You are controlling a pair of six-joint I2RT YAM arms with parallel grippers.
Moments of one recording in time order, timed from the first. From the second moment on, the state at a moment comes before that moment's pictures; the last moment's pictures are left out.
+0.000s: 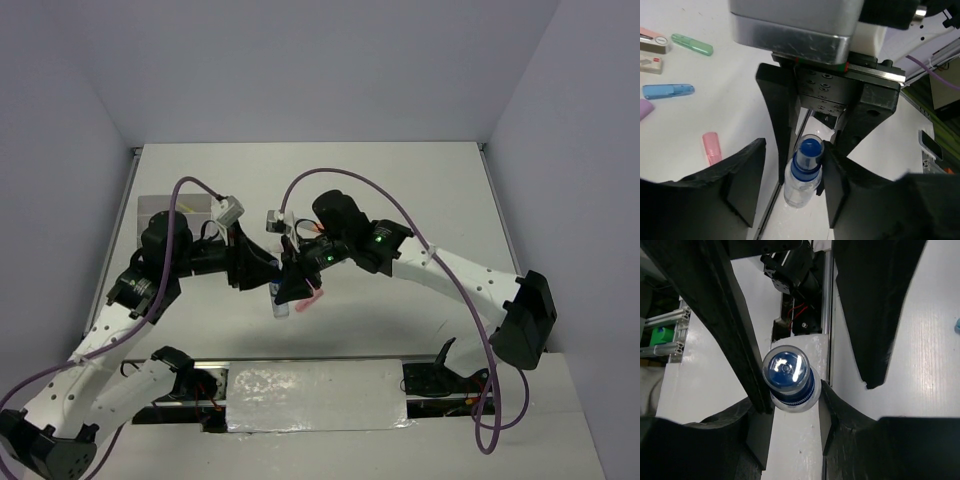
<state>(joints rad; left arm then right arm) -0.40 0.79 0.85 -0.29 0.83 -0.34 0.92 1.43 1.24 -0.36 -0.83 0.04</state>
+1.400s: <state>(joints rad) -0.07 1.30 1.27 -0.49 -1.03 -0.66 0.69 0.96 0.70 -0.10 -0.47 0.31</state>
